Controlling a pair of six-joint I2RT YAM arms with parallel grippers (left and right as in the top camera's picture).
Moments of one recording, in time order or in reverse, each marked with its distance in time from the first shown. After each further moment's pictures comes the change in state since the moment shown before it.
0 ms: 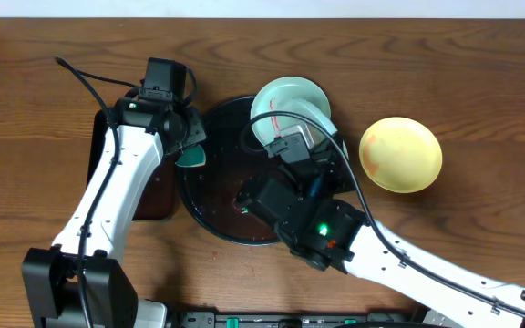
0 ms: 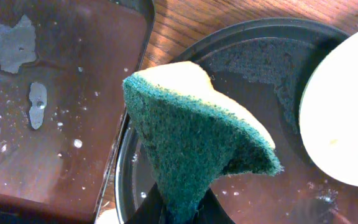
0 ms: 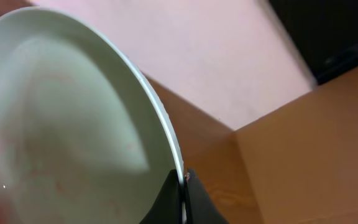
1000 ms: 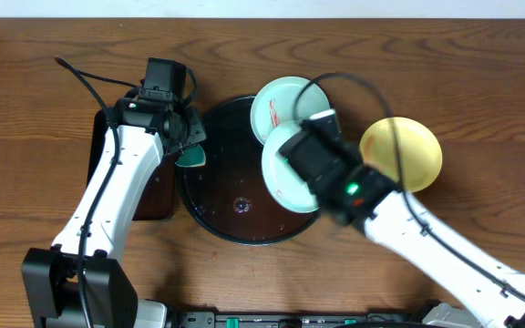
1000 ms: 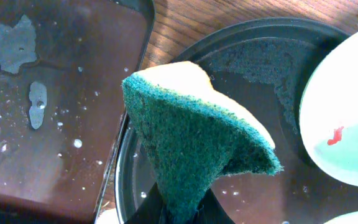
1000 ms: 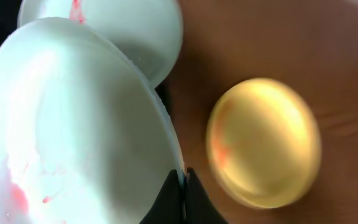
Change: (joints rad) left arm 0.000 0.000 0.000 0.000 0.000 0.000; right arm -0.306 0.000 0.000 -0.098 -0.801 0.200
